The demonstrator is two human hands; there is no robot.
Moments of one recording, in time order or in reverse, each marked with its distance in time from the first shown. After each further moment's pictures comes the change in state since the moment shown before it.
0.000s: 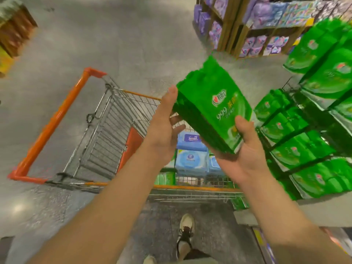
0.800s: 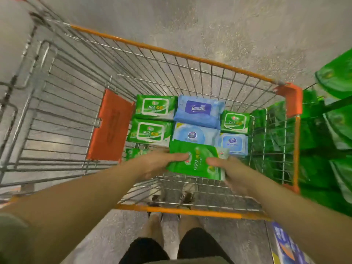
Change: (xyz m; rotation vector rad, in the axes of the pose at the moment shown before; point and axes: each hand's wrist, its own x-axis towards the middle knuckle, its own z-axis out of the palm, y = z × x) left_hand 0.151 -0.260 -0.092 0.334 -0.079 -0.950; right_hand 0.140 0.118 -0.264 -0.380 0.210 0.819
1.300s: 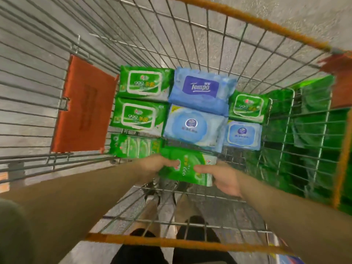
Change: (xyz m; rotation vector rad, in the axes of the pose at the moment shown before) left_hand 0.105 -0.074 -0.018 -0.087 0.076 -0.252; right_hand 0.095 0.068 -0.035 -0.100 -0.038 0.255
